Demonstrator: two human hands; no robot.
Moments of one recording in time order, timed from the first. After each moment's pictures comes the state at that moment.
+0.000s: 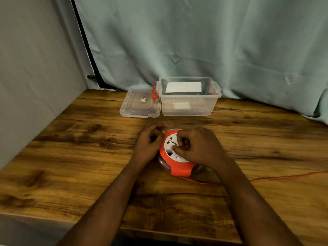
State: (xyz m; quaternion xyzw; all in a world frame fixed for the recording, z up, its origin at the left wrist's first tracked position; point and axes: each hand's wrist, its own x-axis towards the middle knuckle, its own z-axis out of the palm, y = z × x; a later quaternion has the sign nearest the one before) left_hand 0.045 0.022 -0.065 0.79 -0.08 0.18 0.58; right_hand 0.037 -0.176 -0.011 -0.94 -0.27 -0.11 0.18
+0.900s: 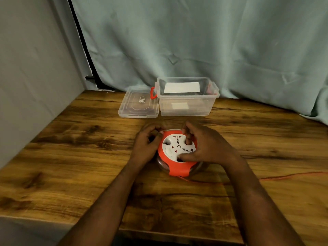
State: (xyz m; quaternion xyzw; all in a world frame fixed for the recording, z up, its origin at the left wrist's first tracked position) left_hand 0.046 0.022 -0.066 0.79 -0.08 0.18 0.57; right_hand 0.042 -0.203 -0.004 -0.93 -0.28 -0.04 0.24
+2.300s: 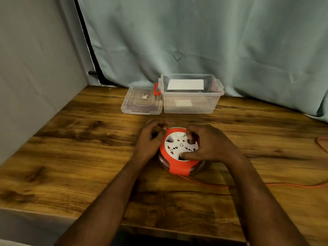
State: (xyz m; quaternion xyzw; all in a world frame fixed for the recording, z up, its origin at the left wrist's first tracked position) left_hand 0.043 0.021 -0.061 0.80 -0.07 0.18 0.57; right_hand 0.039 -0.195 -0.001 -0.94 -0.26 0.00 0.22
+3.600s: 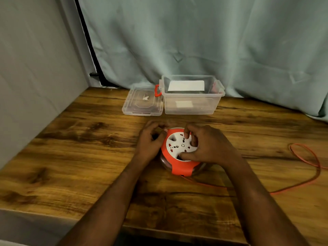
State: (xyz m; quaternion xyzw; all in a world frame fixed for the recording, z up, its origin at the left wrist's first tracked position) left_hand 0.044 0.021 -0.061 0.79 -0.07 0.19 0.57; right_hand 0.035 -0.188 0.000 -0.95 -0.25 -0.04 0.18
